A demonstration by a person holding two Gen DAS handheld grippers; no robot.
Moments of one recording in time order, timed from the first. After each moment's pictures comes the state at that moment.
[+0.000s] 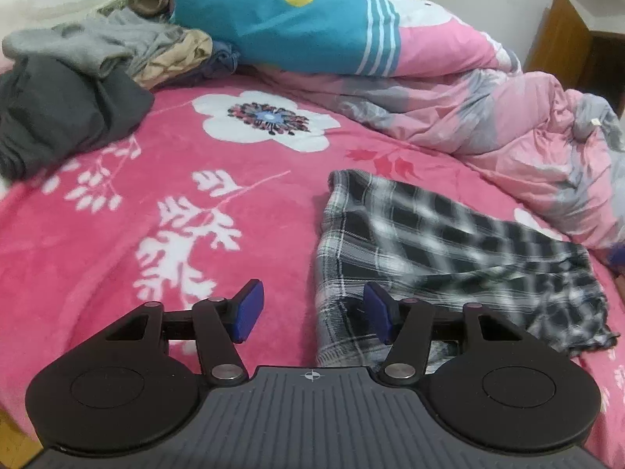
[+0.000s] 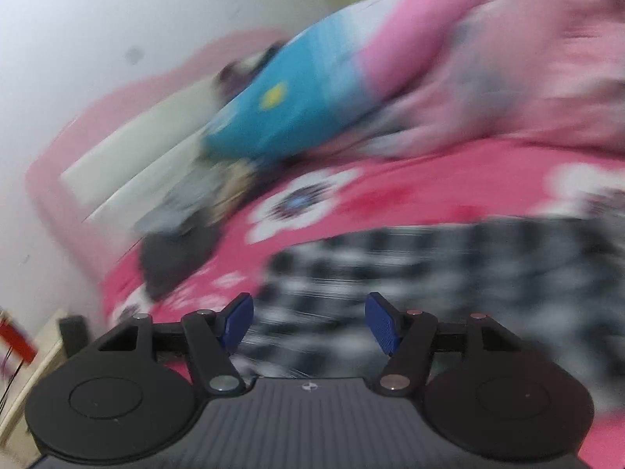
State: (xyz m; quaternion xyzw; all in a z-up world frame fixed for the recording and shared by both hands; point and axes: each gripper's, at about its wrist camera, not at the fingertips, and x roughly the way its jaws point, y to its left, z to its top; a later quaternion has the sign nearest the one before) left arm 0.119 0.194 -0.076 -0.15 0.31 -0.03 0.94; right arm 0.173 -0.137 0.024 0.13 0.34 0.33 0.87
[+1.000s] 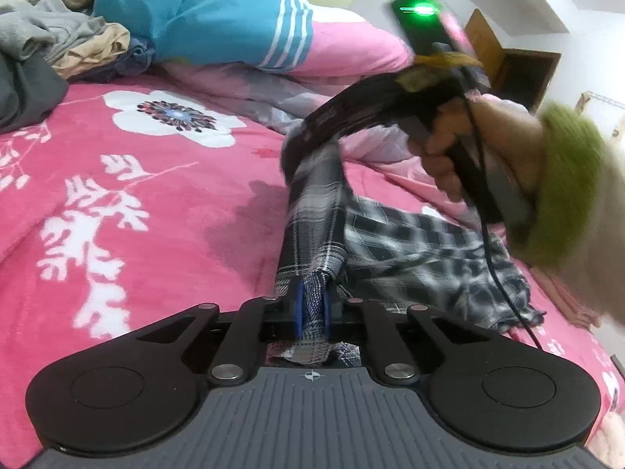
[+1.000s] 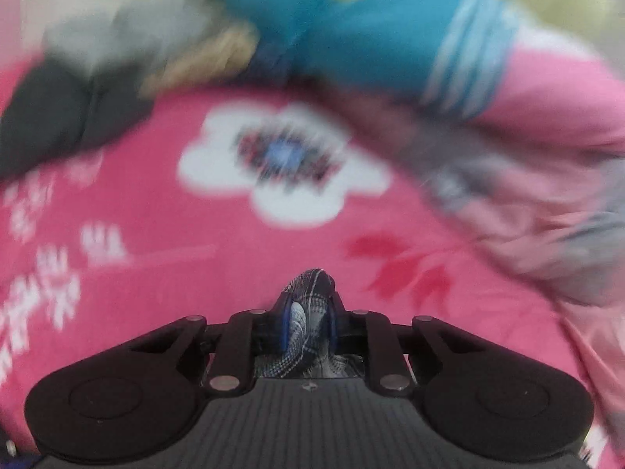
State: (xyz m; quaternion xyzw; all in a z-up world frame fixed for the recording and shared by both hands) left arm 0.109 0.184 -0.098 -0.18 0.26 -0.17 0.93; right arm 0.263 0.082 -0.010 -0.22 0.33 0.24 0.89
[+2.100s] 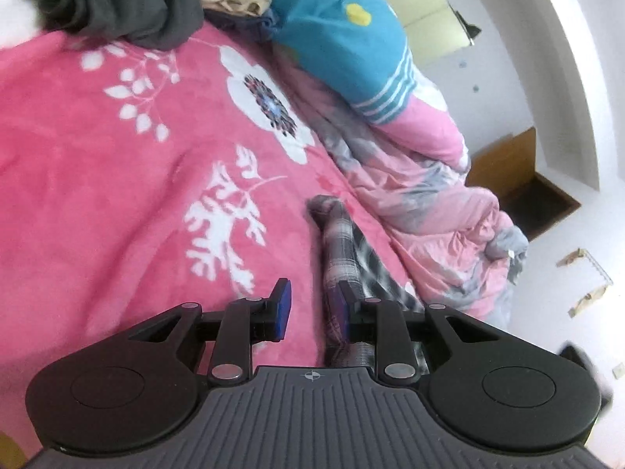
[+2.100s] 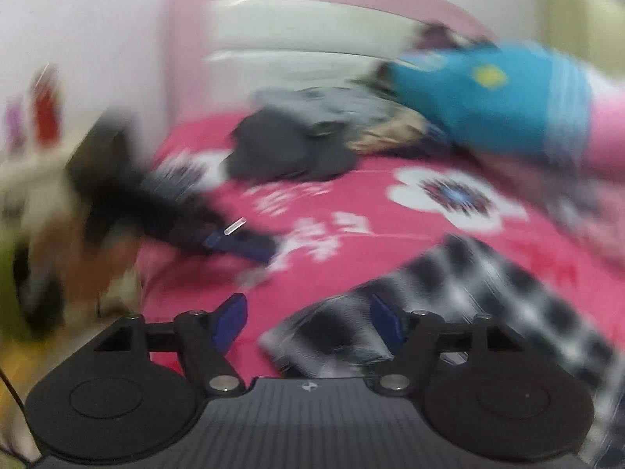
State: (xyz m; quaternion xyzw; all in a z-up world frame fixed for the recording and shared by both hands) left arm 0.109 0.304 -0.100 -0.43 0.29 -0.16 0.84; right arm 0.097 0.044 -0.035 -0.18 0.24 0.48 0.82
